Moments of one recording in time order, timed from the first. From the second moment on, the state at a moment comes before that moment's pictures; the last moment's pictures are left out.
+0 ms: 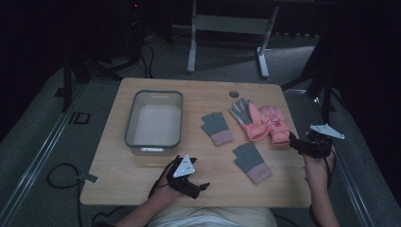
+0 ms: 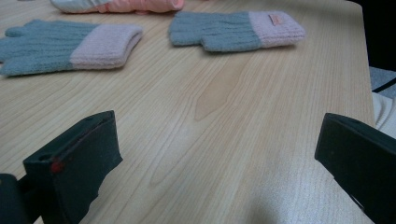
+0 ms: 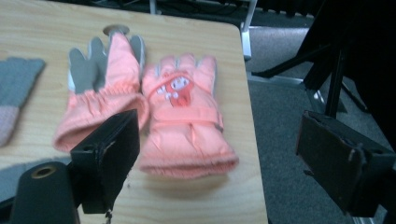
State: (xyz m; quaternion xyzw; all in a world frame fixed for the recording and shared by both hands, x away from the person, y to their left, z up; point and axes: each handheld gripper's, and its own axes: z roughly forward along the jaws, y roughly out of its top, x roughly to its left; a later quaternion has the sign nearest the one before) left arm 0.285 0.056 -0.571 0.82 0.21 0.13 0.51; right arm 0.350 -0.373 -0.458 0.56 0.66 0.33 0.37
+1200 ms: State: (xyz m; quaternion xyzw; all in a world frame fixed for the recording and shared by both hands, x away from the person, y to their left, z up) left arm 0.285 0.056 -0.571 0.82 0.21 0.14 0.51; right arm 0.394 -0.285 -0.427 0.50 0.73 0.37 0.29
